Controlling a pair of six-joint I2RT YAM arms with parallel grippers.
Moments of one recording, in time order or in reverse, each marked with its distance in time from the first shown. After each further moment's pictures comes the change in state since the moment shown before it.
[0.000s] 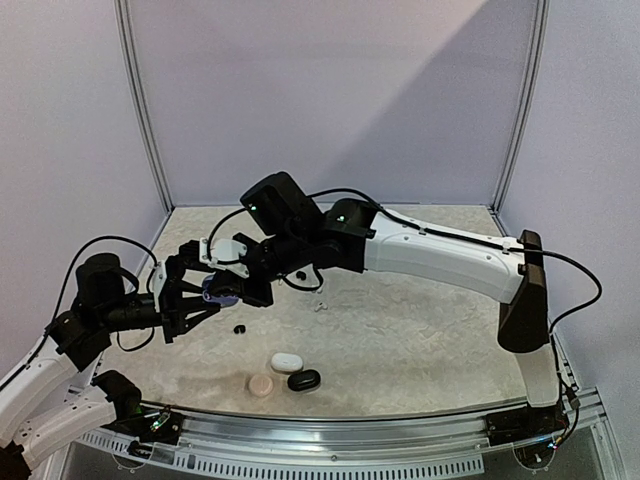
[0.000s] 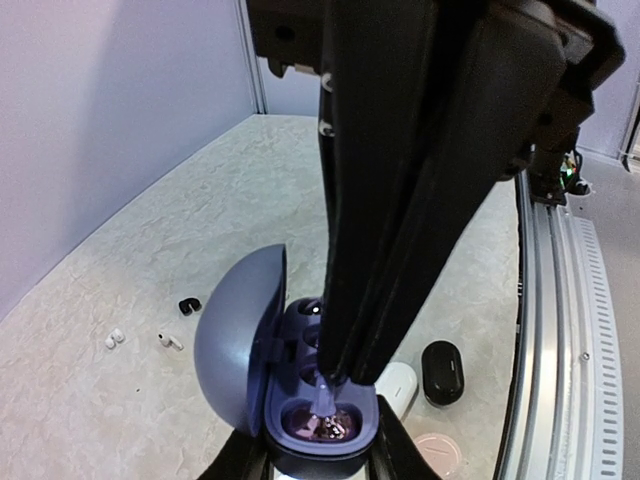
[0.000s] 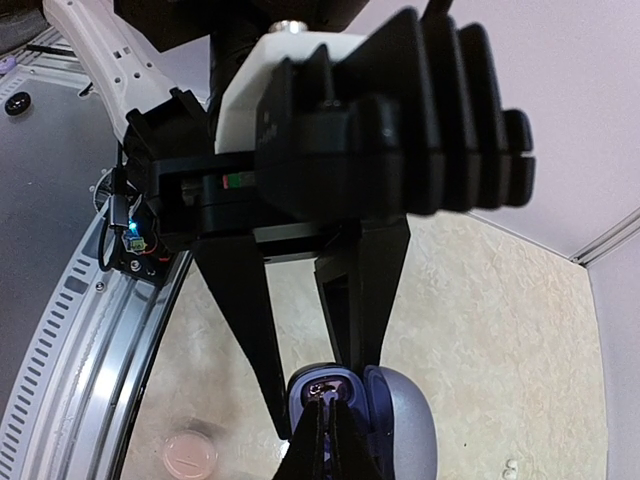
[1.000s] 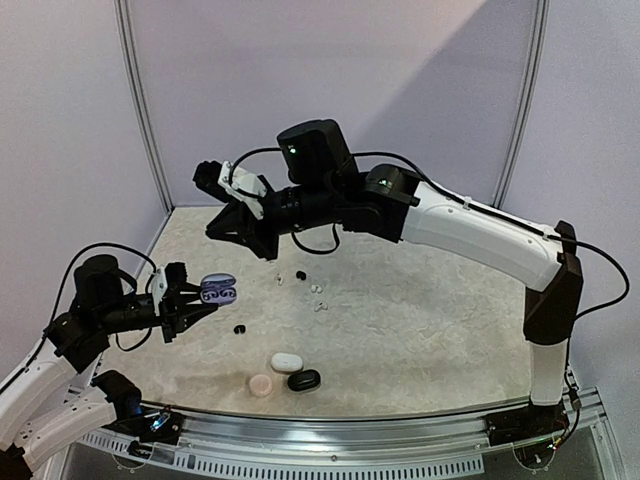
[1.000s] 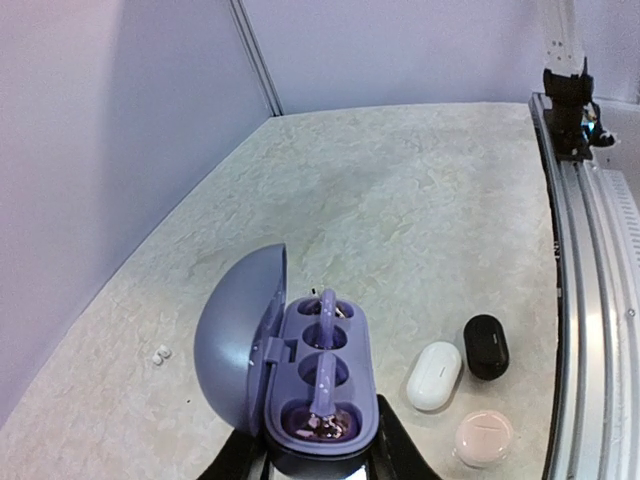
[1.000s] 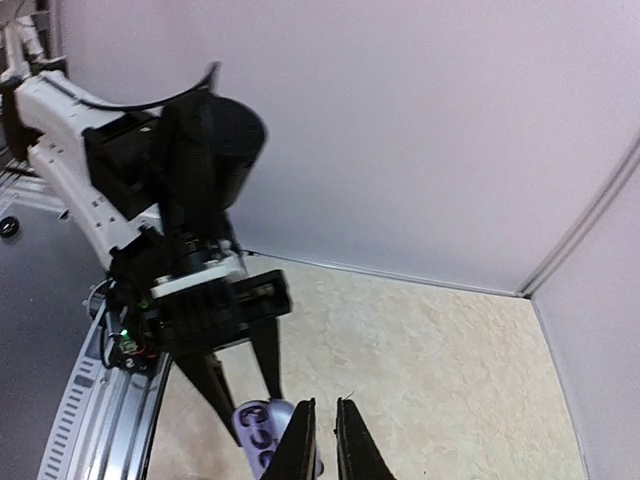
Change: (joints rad) left arm 0.000 -0.018 -0.002 -0.016 -0.045 0.150; right arm -0.048 -0.132 -0.014 0.136 -0.022 0.171
